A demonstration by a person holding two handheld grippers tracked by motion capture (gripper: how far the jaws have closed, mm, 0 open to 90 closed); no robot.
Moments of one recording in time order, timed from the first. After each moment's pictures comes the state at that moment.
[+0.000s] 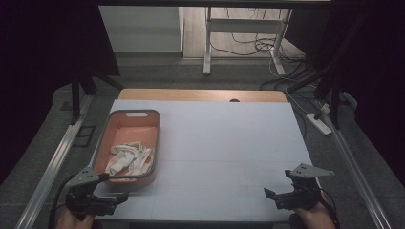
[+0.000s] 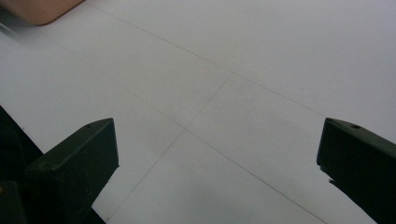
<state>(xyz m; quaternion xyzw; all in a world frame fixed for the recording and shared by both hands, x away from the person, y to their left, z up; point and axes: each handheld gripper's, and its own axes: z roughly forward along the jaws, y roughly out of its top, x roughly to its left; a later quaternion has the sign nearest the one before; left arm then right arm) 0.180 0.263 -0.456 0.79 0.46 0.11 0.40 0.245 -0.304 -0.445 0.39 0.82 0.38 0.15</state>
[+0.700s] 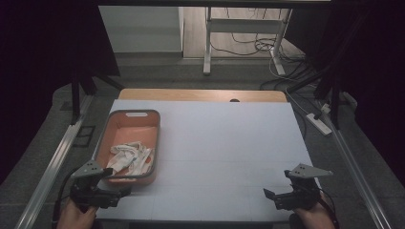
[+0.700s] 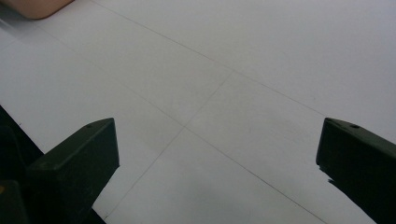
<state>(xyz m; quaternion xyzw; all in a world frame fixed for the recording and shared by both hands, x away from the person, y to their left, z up) 0.197 0.259 -0.449 0.79 0.46 0.11 0.40 0.245 -0.302 -0.445 0.39 0.82 0.38 0.16</state>
